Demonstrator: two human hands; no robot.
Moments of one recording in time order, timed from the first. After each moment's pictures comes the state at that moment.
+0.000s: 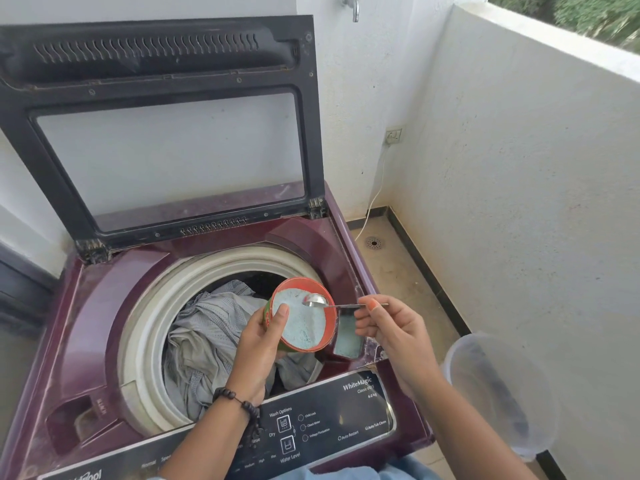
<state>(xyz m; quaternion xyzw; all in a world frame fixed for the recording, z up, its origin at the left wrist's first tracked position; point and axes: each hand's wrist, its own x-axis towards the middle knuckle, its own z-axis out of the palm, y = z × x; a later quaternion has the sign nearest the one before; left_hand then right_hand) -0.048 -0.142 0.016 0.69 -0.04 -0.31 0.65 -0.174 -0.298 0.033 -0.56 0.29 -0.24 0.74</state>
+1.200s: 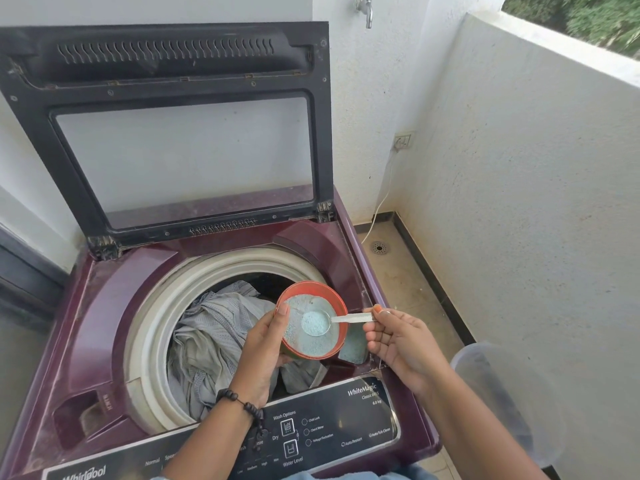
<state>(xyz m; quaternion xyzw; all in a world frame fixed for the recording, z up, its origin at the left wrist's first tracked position) -0.051 -0.142 0.027 0.66 -0.03 -0.34 0.68 -0.164 -0.308 0.041 -0.40 0.38 -0.12 0.82</state>
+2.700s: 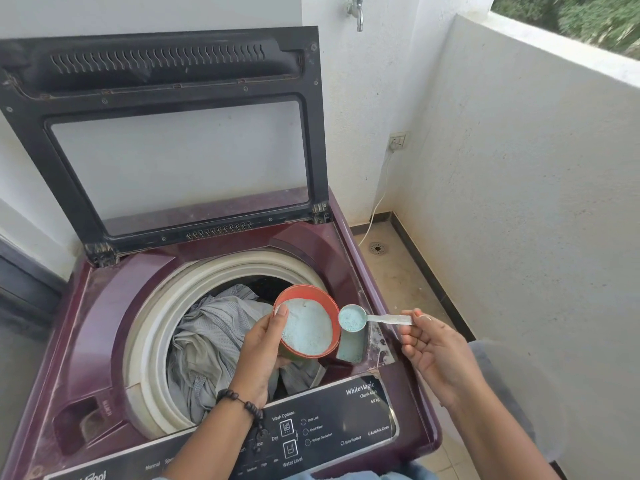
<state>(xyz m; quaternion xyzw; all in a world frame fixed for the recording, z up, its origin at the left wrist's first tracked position) -0.049 -0.145 0.019 0.68 -0.01 -0.33 0.66 -0.204 -0.327 0.041 -0.37 0.42 -0.21 0.80</state>
